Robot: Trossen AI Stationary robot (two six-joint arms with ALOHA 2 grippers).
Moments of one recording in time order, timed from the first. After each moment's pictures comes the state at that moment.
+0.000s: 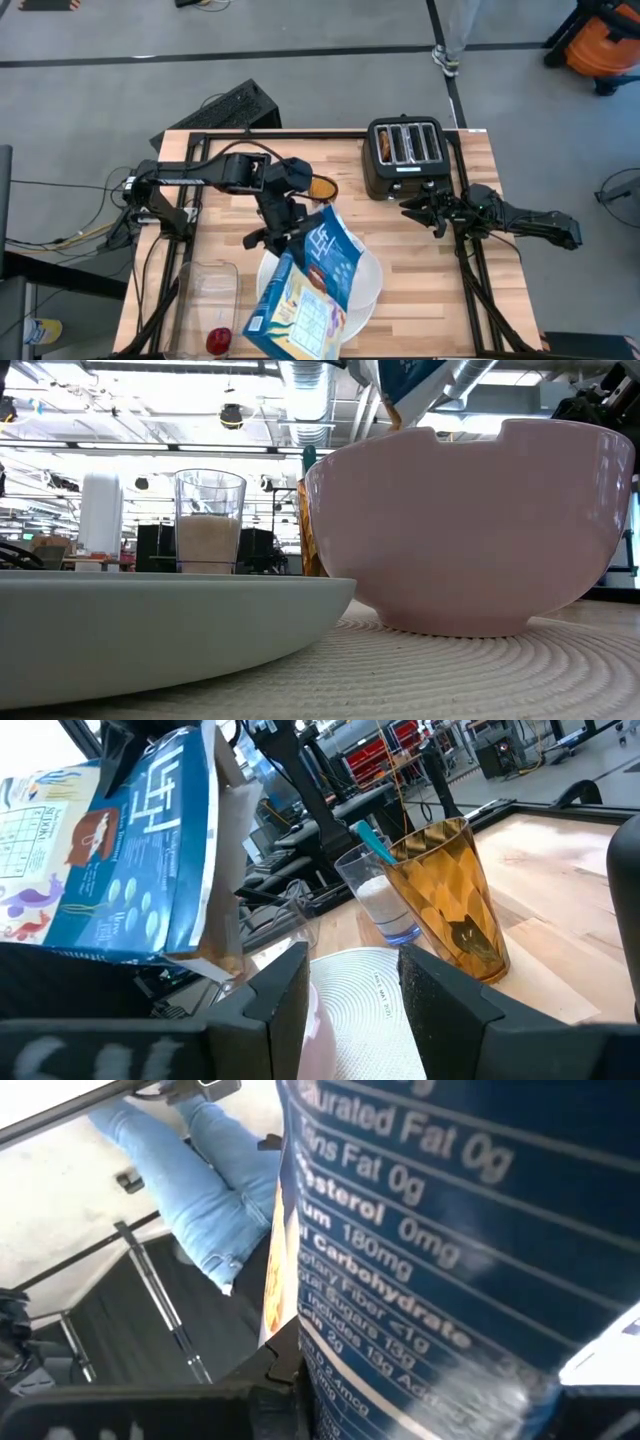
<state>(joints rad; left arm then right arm) -0.05 1.67 1.83 -0.91 0.94 -1.80 -0.18 0.00 0.01 0.04 -0.18 0.52</state>
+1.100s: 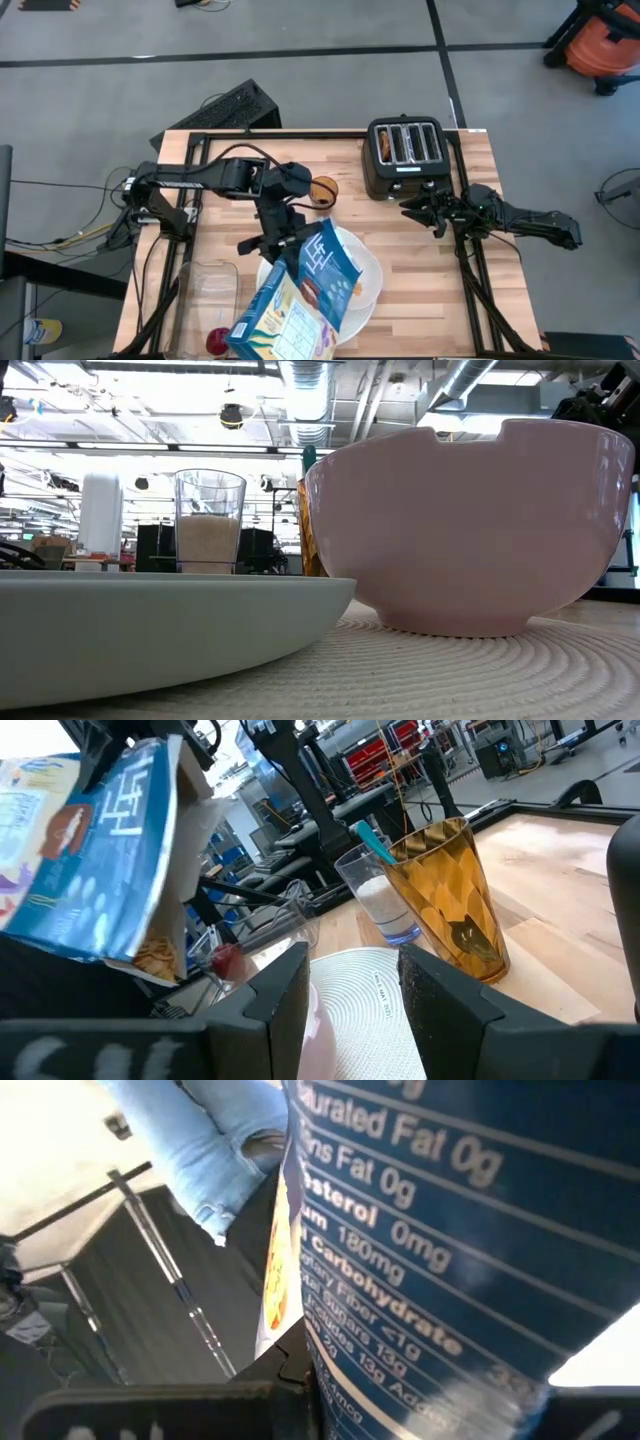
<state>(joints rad) -0.08 1.67 1.83 -0.83 1.04 -1.90 -0.18 0.00 0.01 0.04 -0.18 0.52</state>
